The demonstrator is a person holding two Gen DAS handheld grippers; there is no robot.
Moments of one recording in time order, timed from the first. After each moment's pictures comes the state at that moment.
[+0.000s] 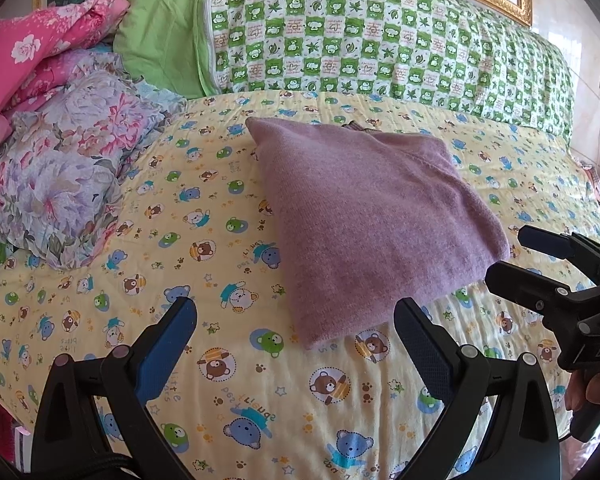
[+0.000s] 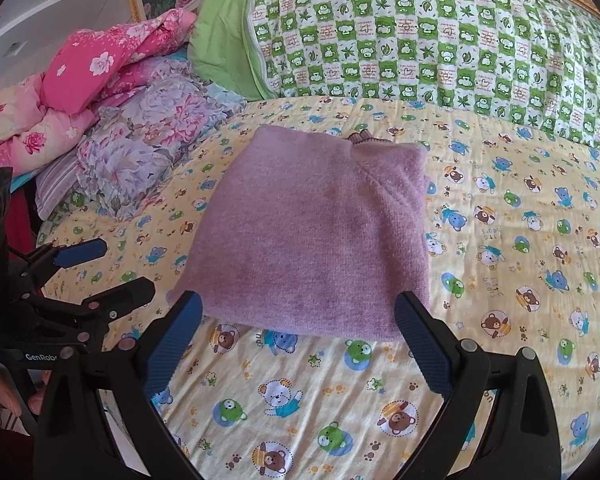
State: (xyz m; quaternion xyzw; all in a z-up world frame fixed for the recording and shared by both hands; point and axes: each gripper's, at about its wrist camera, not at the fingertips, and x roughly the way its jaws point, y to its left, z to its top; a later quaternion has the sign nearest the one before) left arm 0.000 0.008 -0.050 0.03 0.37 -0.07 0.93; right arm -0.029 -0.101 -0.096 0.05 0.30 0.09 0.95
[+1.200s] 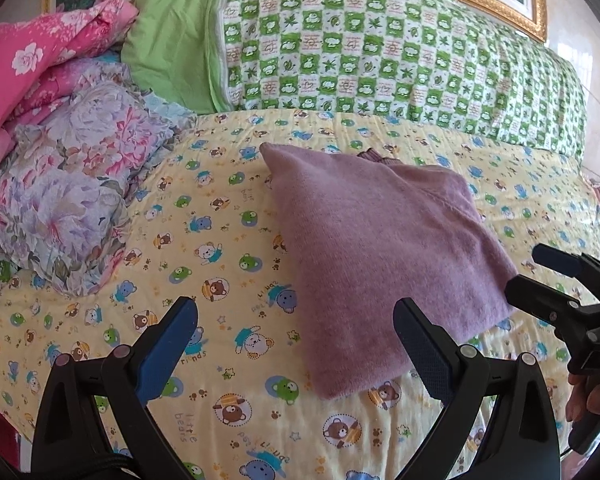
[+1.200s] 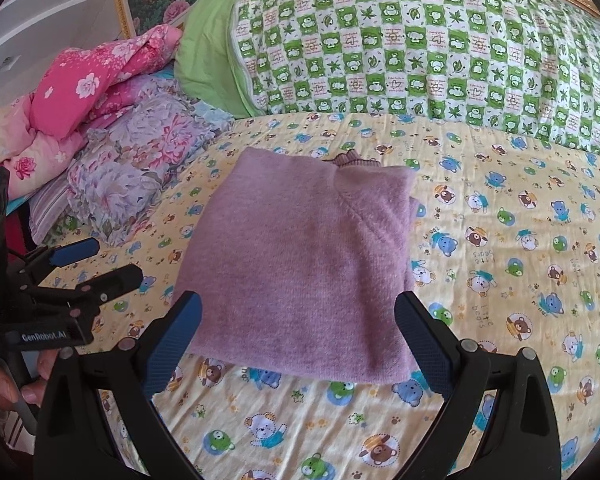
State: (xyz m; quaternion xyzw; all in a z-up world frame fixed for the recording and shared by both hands) left arm 0.036 0.013 -0.027 0.02 0.36 -0.05 0.93; right arm -0.009 -0.111 -0.083 0.07 0.29 0.07 0.95
